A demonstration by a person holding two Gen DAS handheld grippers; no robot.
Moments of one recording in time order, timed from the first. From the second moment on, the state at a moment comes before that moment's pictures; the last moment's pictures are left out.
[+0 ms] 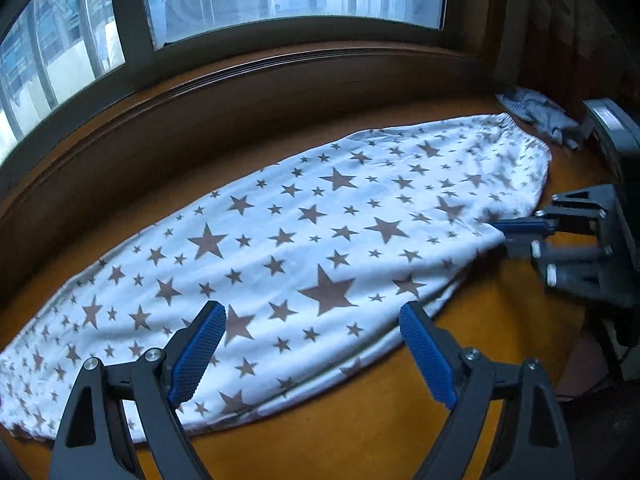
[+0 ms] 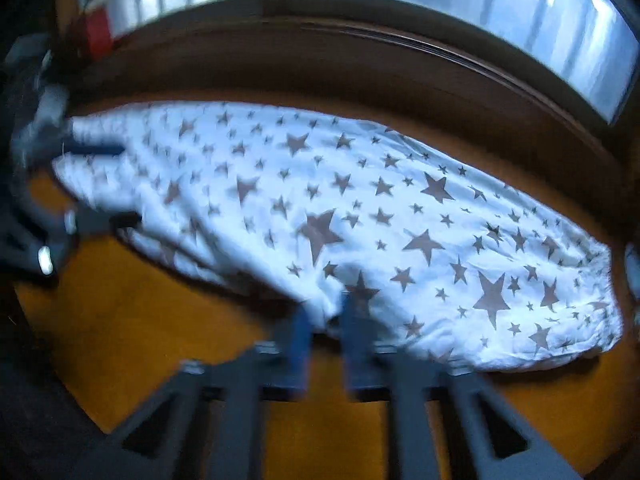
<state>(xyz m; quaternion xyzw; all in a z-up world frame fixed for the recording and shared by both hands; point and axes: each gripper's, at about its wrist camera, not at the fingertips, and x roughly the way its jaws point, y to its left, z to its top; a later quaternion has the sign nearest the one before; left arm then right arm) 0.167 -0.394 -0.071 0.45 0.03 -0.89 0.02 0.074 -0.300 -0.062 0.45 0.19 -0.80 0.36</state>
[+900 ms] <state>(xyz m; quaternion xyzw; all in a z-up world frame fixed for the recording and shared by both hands) 0.056 -0.326 -0.101 0.41 0.12 -0.90 -0.11 -0.092 -0.295 -0.065 0.63 0.00 -0.59 0.50</state>
